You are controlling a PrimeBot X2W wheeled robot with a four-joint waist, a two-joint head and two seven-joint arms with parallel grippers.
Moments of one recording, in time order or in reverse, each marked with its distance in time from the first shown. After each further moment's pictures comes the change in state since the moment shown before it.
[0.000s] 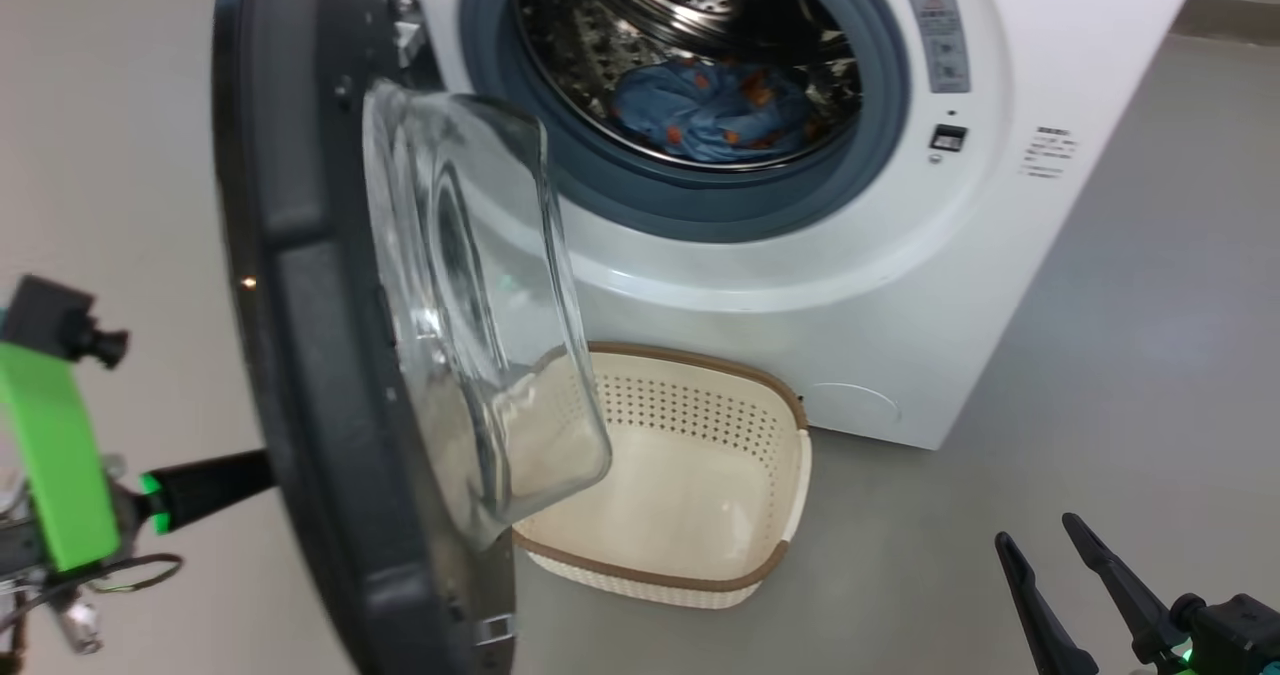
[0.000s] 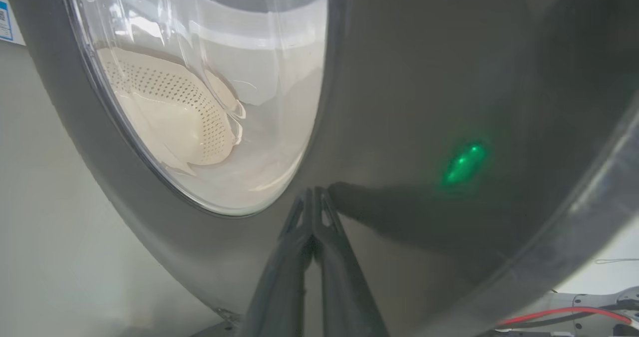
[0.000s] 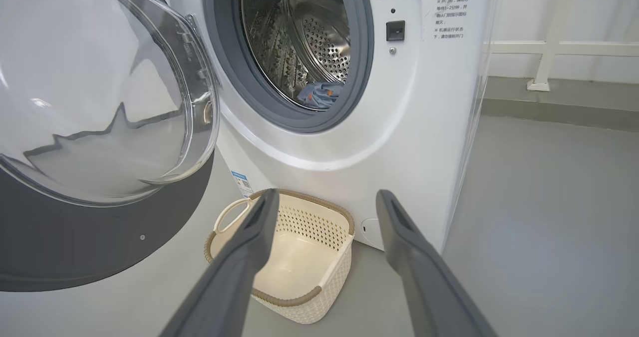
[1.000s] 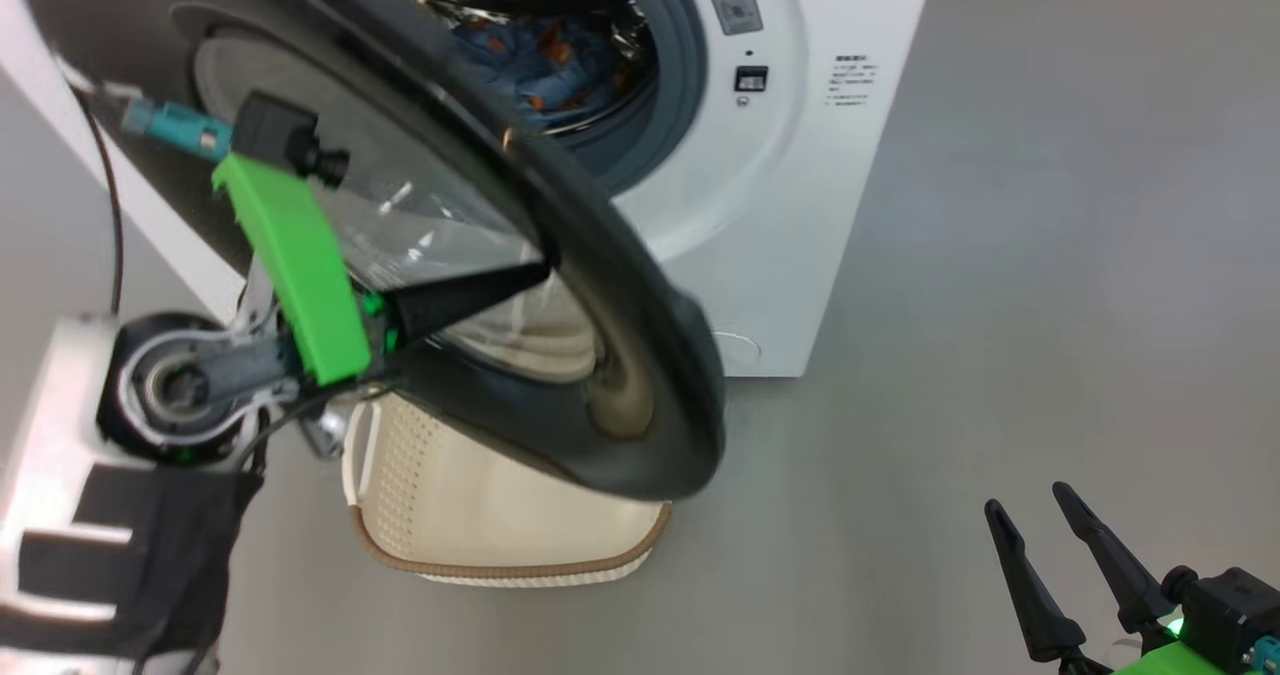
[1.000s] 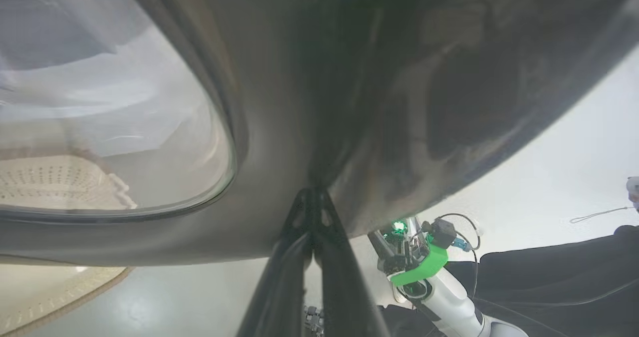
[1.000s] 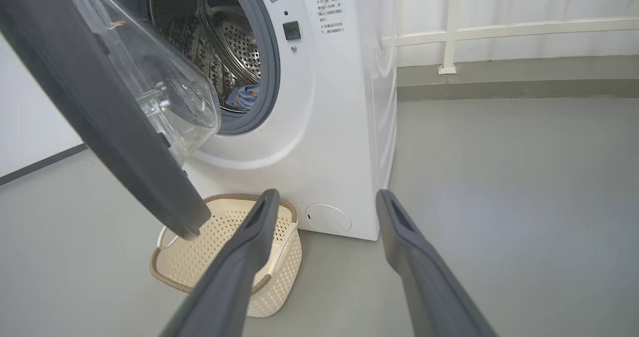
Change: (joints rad) left arm -0.357 -0.269 -0.240 0.203 0.168 -0.009 -0.202; right arm -0.046 0.031 -0.007 0.001 0.000 0.000 0.000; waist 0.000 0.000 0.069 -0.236
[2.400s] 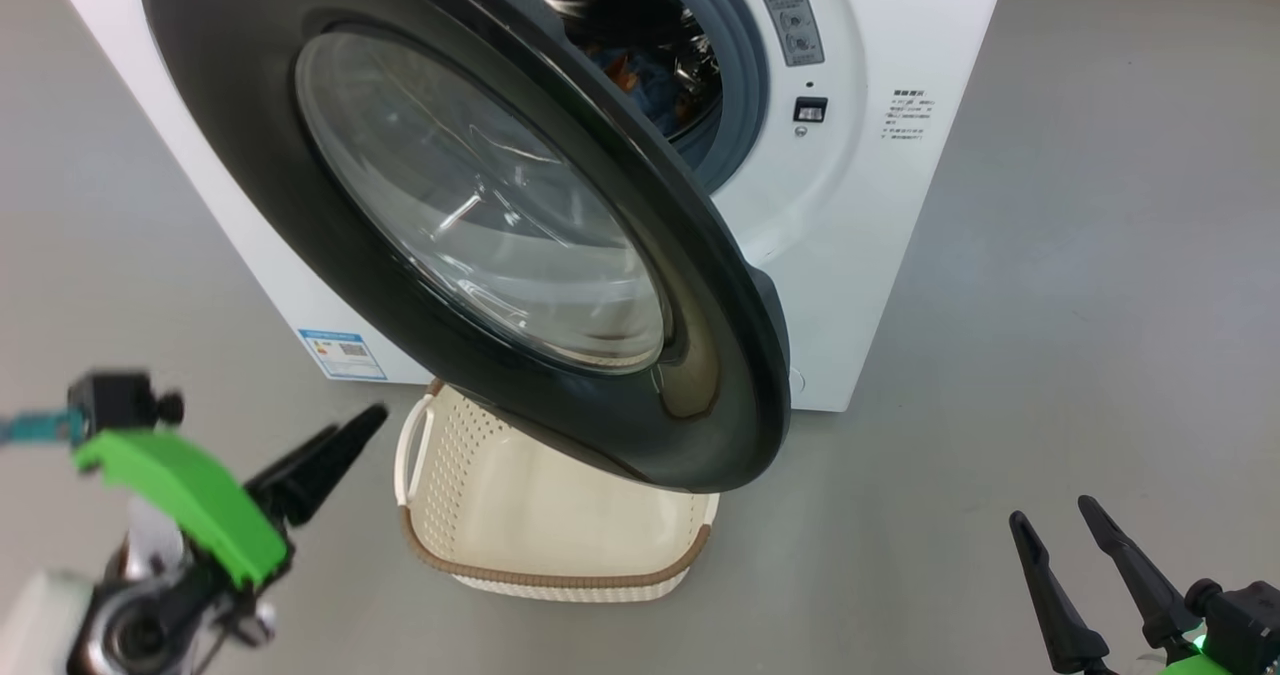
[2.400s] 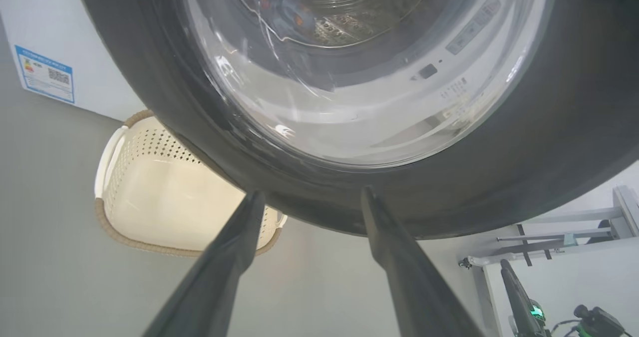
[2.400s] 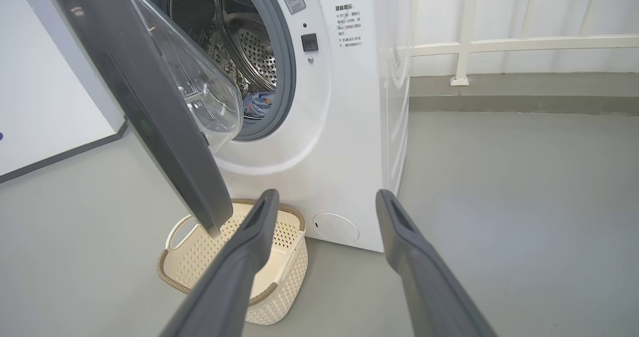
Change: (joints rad) left arm 0.361 0.195 -0.034 0.023 0.059 -0.004 -0.537; right arm 0.027 -0.007 -0.032 0.003 0.000 0.000 0.000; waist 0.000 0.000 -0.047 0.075
